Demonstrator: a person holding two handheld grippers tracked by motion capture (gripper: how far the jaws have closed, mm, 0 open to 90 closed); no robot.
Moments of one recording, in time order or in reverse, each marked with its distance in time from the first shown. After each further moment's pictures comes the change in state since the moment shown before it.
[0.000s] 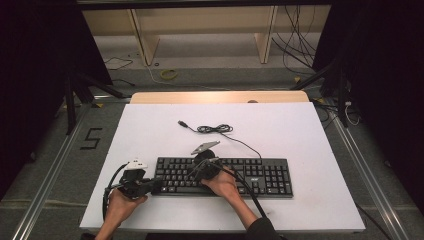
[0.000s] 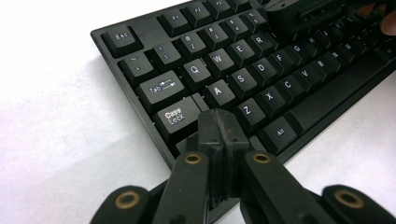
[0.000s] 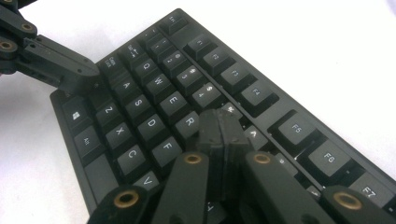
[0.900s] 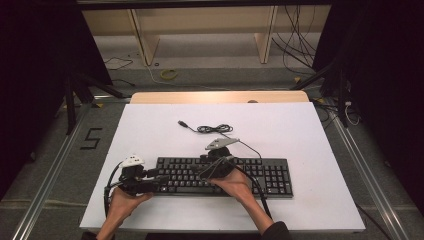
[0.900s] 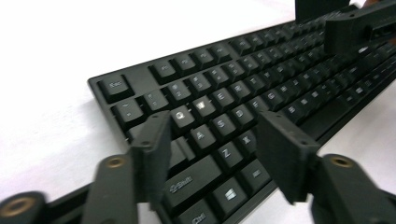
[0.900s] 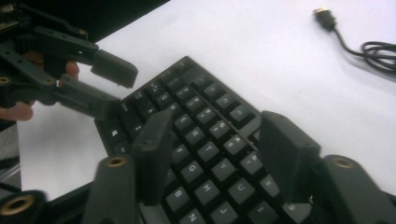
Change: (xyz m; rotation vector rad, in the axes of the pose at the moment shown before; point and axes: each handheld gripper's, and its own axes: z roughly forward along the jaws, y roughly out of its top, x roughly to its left) left arm -0.002 0.009 -0.003 -0.142 -0.057 -0.045; right arm -0.007 -0.003 -0.049 -0.155 0.030 0.036
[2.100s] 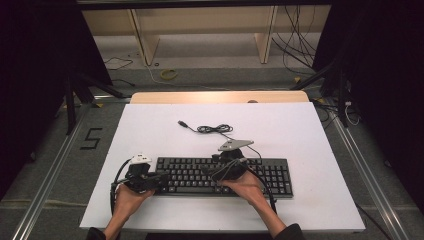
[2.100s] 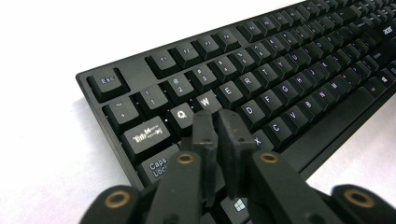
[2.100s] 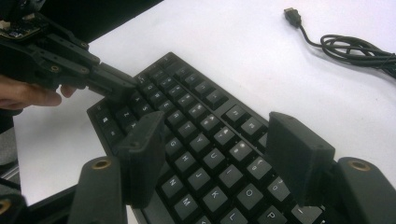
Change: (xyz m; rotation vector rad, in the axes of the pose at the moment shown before) left arm -0.001 0.005 0.016 0.083 0.035 0.027; right arm -0.011 -0.012 -0.026 -0.013 -0.027 0.014
